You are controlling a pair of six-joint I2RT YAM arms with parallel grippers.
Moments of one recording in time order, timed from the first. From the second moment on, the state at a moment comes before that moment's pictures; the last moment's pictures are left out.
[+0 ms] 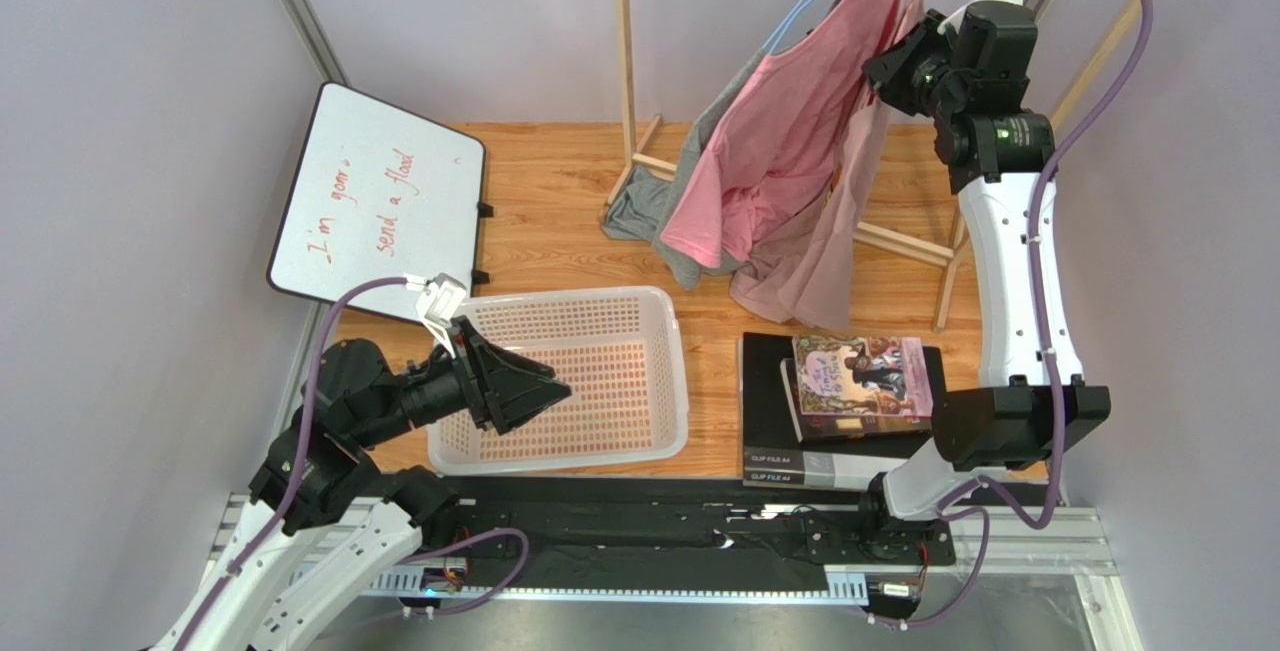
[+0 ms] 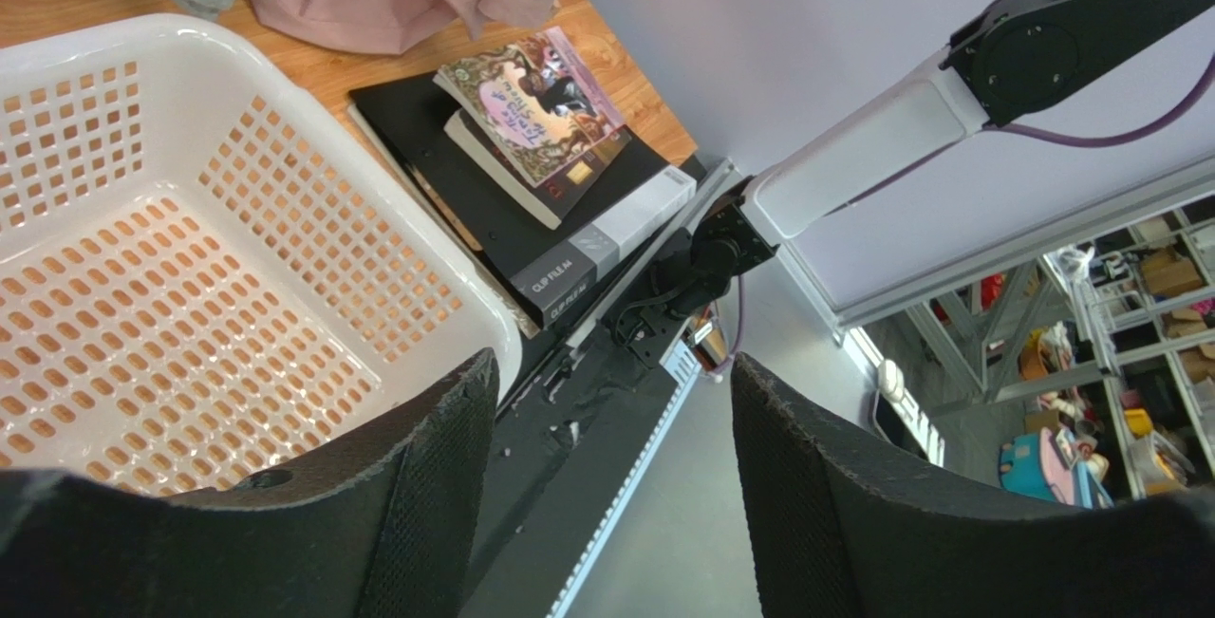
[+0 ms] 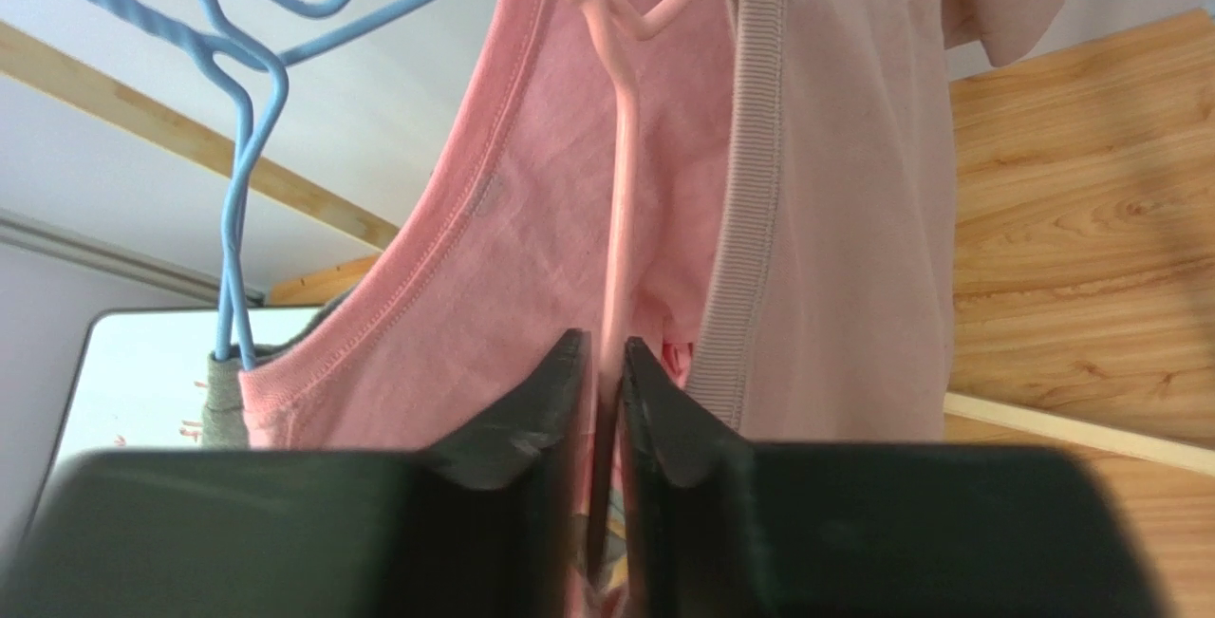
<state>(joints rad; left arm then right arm) -0.60 0.39 0.78 -0.50 0.46 -0.67 0.01 1.59 1.96 -0.62 -0.09 0.48</state>
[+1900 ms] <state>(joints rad) -1.04 0.87 0.86 -0.11 0.14 -0.42 0.36 0.84 0.98 -0.18 0.06 0.84</state>
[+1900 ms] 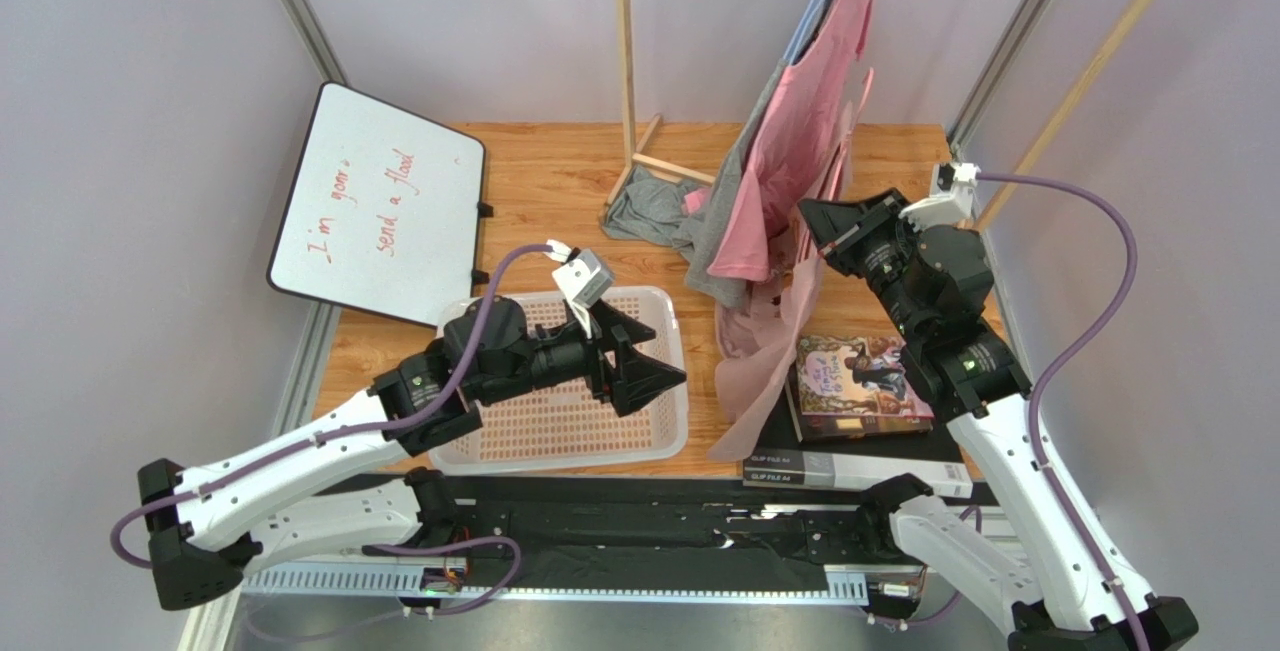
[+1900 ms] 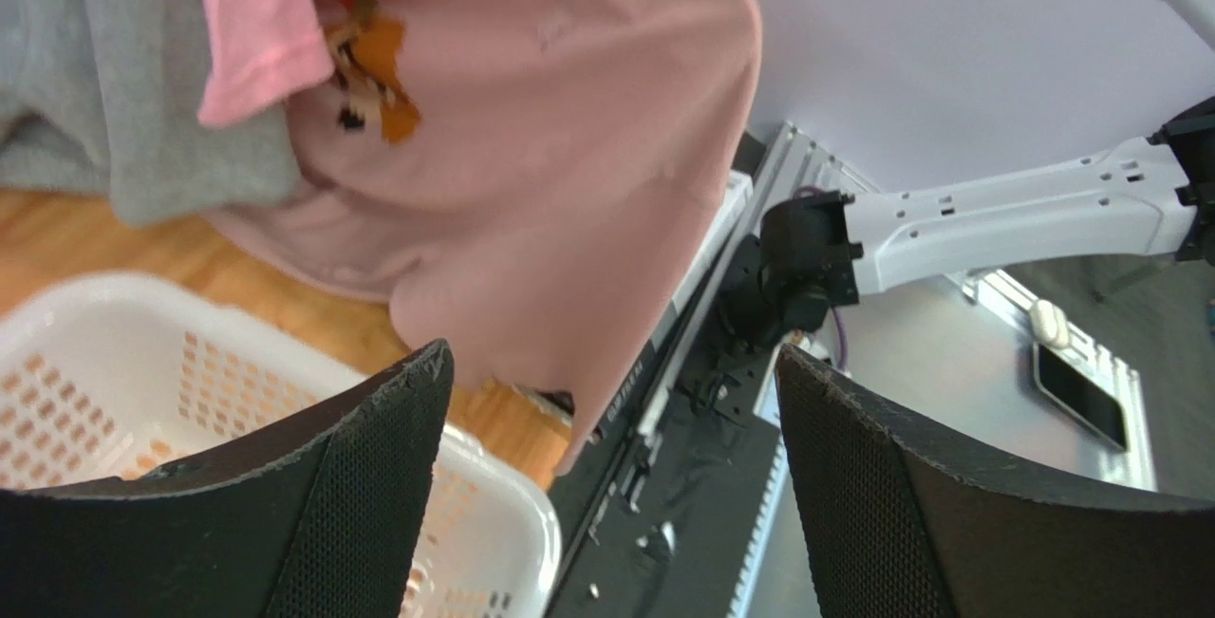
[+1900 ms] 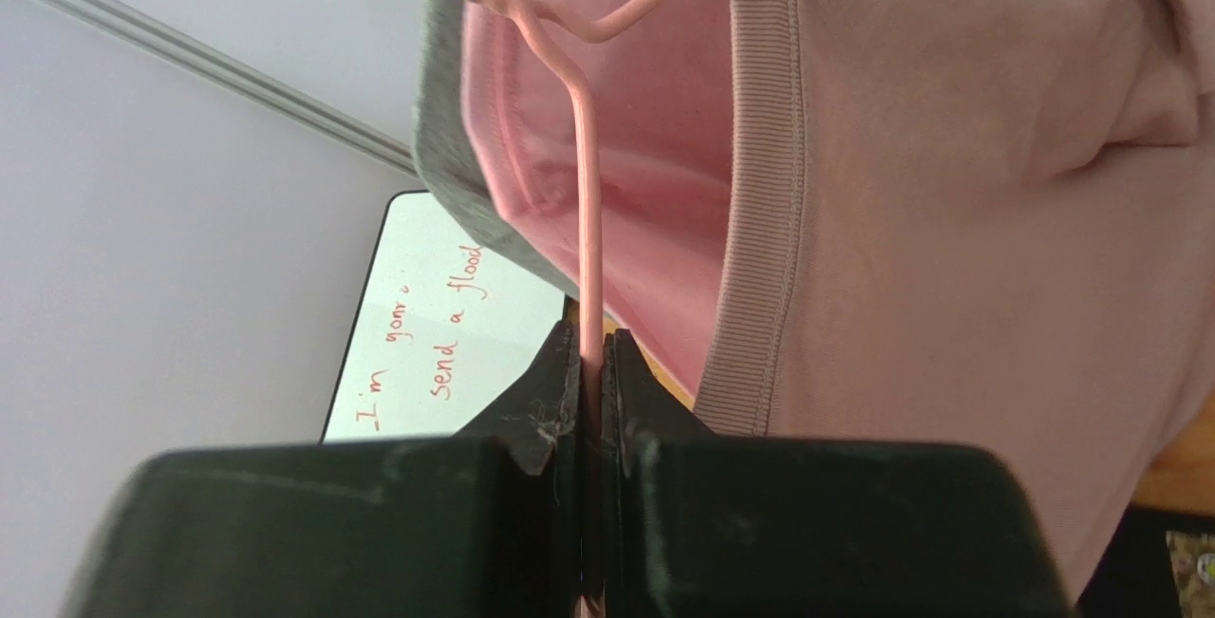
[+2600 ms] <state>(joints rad) -1.17 1.27 0.96 0.18 0.16 -0.22 0.39 0.72 0.94 -0.28 0.15 1.10</state>
